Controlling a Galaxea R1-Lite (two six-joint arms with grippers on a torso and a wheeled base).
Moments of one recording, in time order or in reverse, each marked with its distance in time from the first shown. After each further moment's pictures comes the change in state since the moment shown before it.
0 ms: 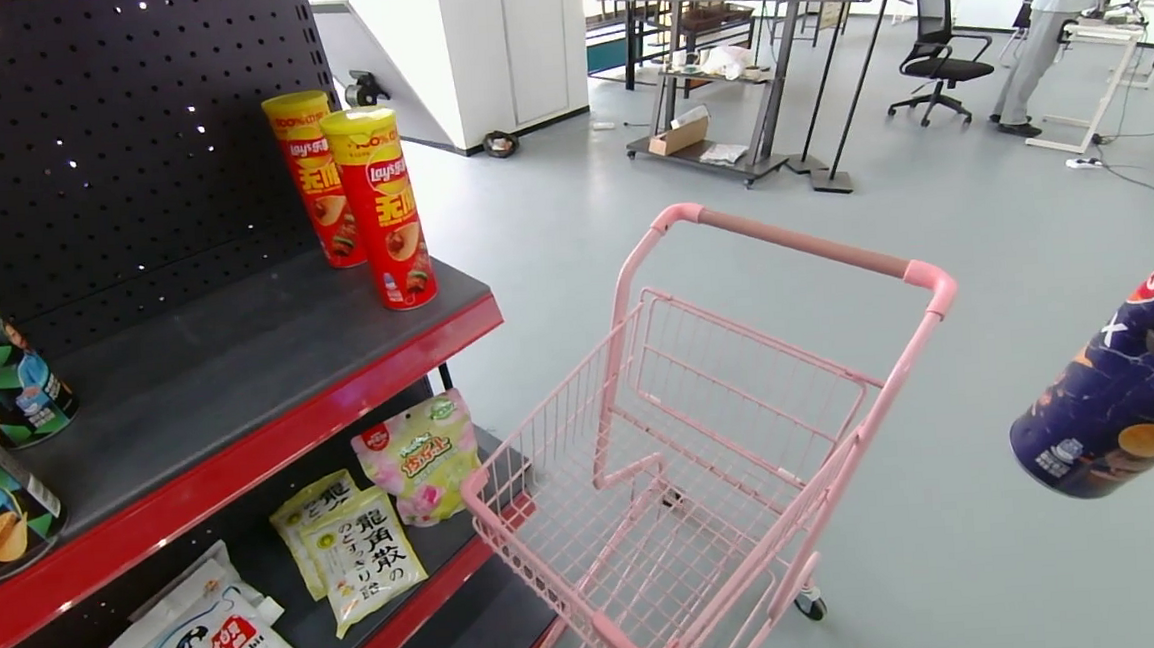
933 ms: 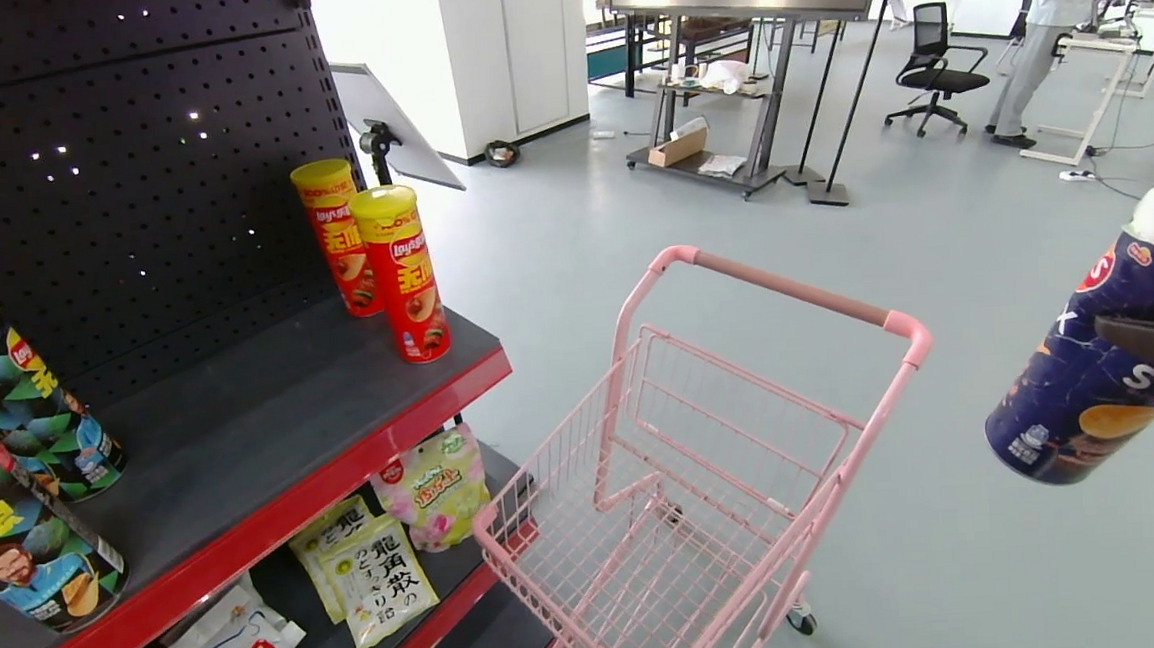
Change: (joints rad) left arm 0.000 0.000 0.000 0.000 0.000 0.000; right arm -0.040 0.104 -0.043 -0.009 0.034 -0.001
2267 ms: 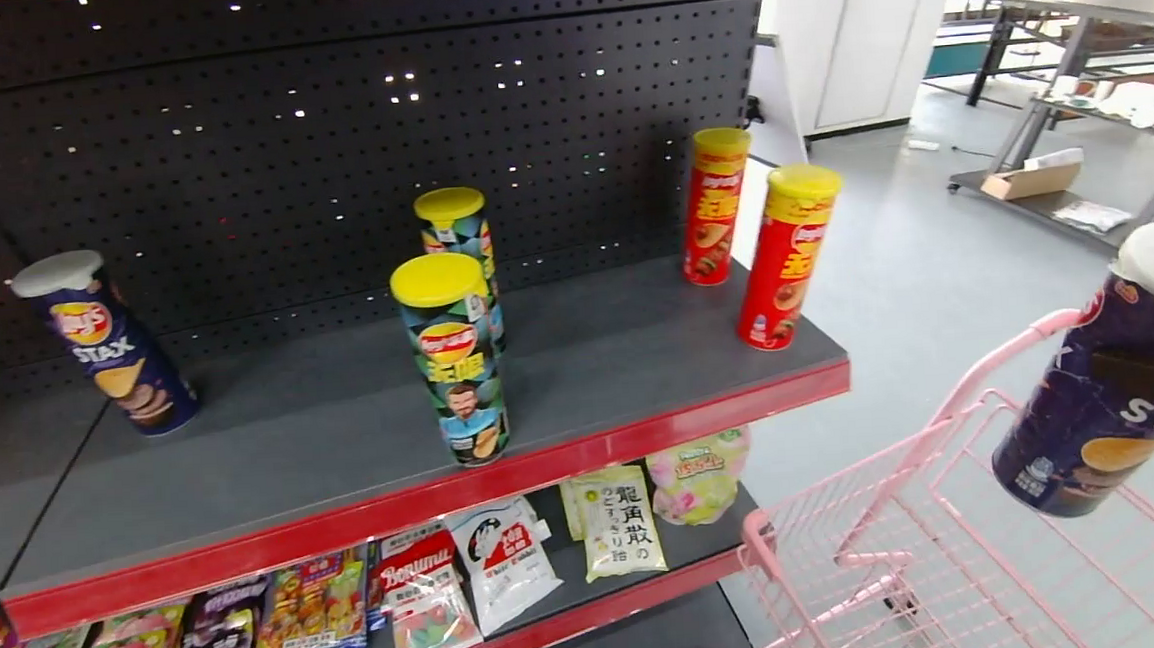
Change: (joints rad) left arm 0.000 0.000 0.000 0.000 0.000 0.000; right arm -0.005 -0.021 0.059 0.001 -0.005 0.000
